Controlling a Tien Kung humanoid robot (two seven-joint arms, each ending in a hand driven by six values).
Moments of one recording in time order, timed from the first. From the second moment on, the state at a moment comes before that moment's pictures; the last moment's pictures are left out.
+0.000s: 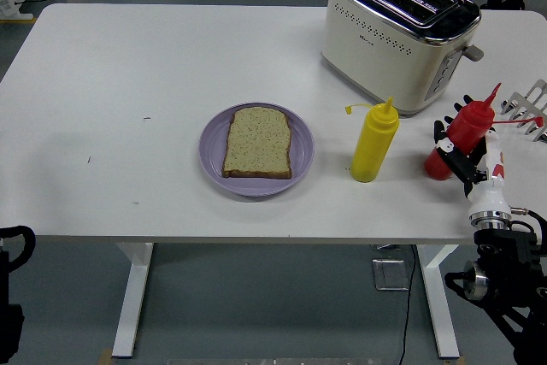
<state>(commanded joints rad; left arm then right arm) -0.12 0.00 -1.90 -1.34 0.55 0.11 -0.16 0.30 -0.23 0.86 1.04 -0.68 -0.54 0.65</state>
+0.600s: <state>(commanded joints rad) -0.12 0.00 -1.90 -1.34 0.55 0.11 -0.16 0.28 -0.24 0.85 1.05 -0.74 -0.57 0.65</state>
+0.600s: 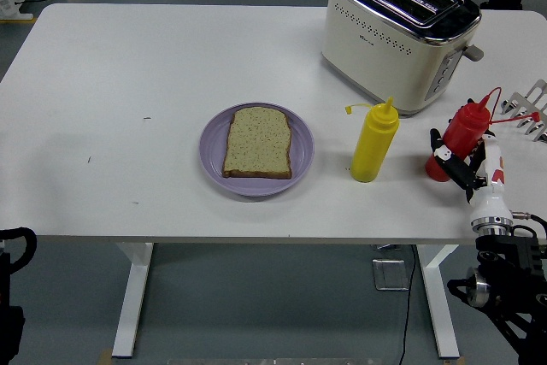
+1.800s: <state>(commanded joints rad) -0.12 0.00 -1.90 -1.34 0.55 0.11 -0.16 0.16 -0.26 0.96 1.14 -0.84 -0.51 0.61</state>
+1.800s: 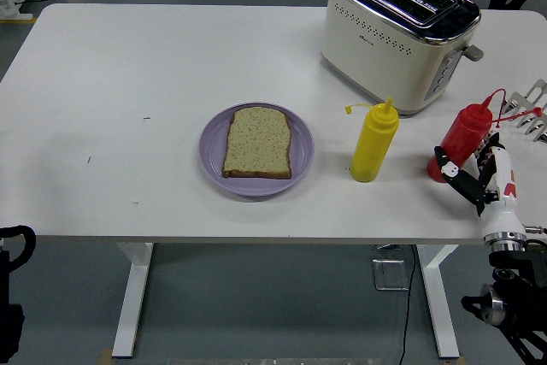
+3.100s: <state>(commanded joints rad) -0.13 0.00 -1.89 -1.34 0.55 0.11 -0.16 -0.12 -0.32 1.28 1.43 -0.70 -0.43 0.58</state>
